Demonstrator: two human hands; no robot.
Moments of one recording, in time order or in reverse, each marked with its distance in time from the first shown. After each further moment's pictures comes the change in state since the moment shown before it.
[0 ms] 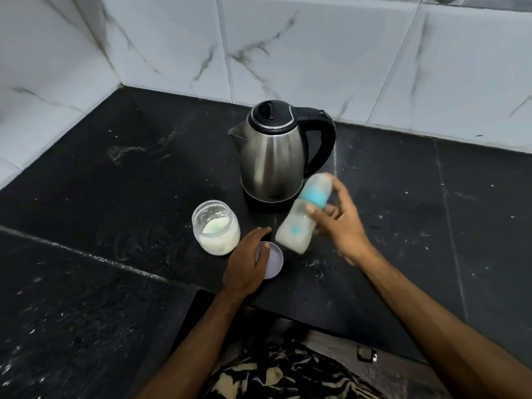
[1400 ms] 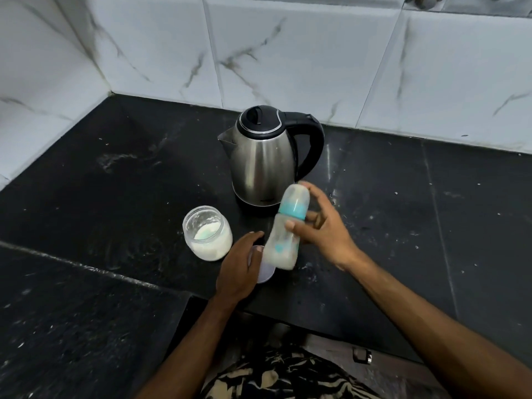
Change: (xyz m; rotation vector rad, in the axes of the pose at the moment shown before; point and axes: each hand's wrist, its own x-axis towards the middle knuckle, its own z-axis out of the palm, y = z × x) left_hand 0.000 0.005 -0.002 -0.032 -0.023 -0.010; right_hand -0.008 -0.003 0.006 -0.069 -0.142 0.019
